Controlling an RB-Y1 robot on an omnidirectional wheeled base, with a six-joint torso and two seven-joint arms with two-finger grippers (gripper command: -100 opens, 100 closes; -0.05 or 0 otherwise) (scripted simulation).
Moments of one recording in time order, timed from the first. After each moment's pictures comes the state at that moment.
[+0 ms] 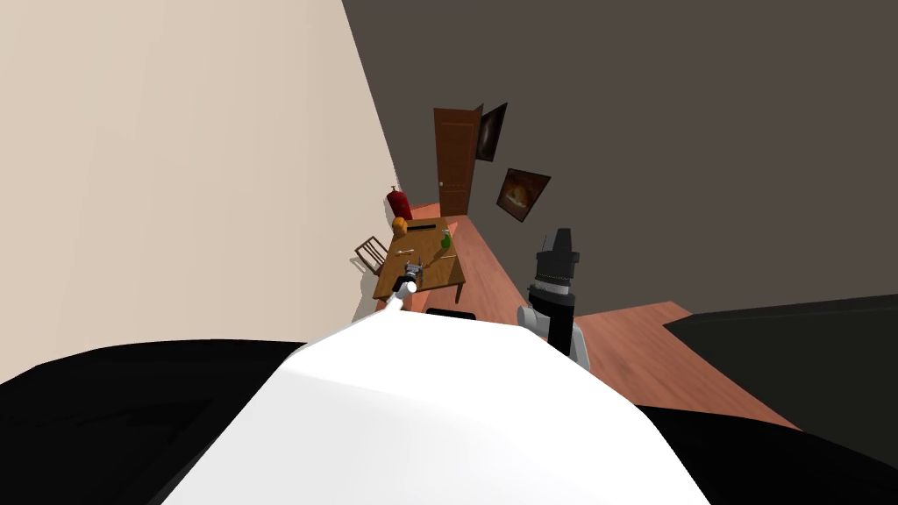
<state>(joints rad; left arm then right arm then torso) -0.05 0.14 -0.01 -1.04 0.79 -0.21 0.64 0.49 -0.05 -0.07 -2.35 0.10 -0.42 0.12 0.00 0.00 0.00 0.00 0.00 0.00</state>
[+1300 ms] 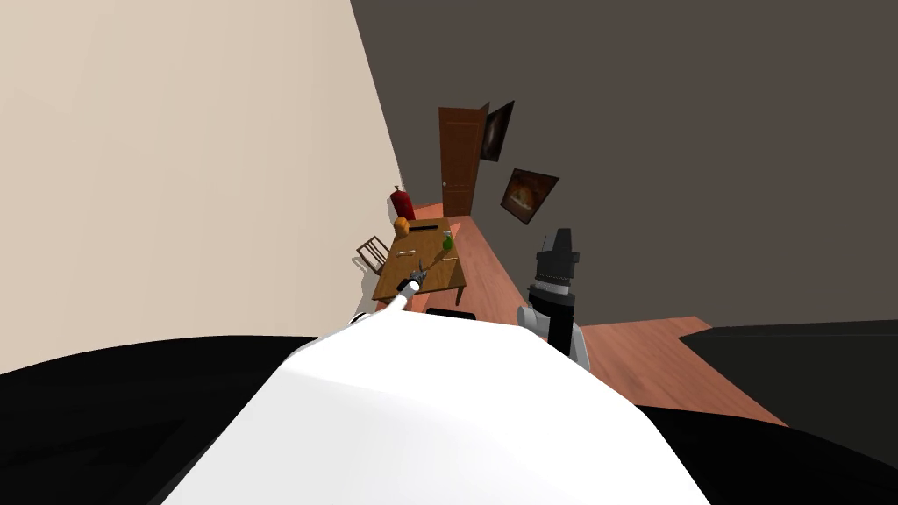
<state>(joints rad) -0.19 0.12 -0.01 -0.73 0.97 -0.11 0.80 0.49 -0.05 -0.07 -2.35 0.10 -0.42 0.12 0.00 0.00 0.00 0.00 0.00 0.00</state>
